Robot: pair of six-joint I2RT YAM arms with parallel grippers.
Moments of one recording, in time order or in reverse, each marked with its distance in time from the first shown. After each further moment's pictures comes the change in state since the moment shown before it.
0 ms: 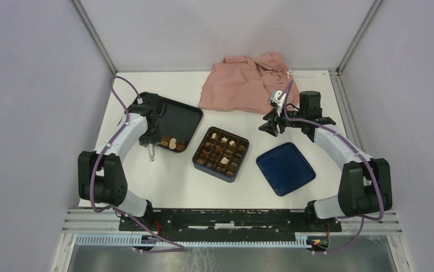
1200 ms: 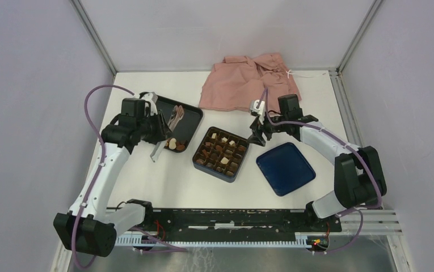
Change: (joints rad) left arm 0.000 -0.413 -0.051 0.102 0.536 -0.015; right arm 0.159 0.074 0.035 -0.090 0.048 -0.061
